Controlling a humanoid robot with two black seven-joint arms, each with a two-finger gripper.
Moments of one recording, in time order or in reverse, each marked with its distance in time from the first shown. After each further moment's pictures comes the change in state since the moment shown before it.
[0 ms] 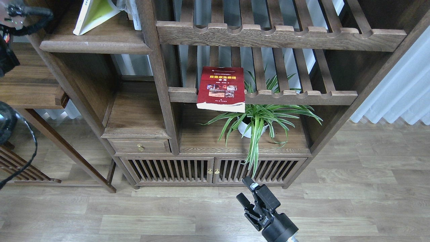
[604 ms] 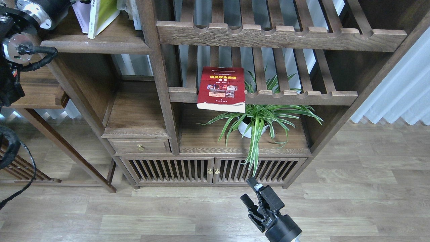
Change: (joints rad) left arm 0.104 0.002 0.004 0.000 0.002 -0.001 -0.018; right arm -0.025 -0.002 0.024 0.003 0.001 0.000 0.000
